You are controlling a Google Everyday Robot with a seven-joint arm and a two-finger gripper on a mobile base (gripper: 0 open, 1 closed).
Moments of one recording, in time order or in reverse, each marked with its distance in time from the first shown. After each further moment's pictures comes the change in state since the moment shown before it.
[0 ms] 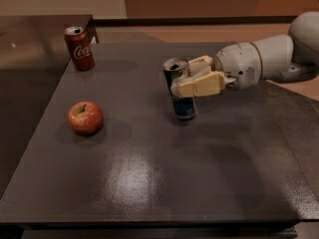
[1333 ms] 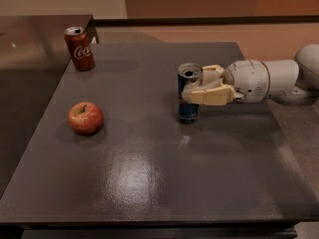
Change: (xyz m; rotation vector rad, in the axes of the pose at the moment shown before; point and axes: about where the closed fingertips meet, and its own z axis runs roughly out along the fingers) arm 0.024 -0.008 -0.021 0.031 -0.178 -0.114
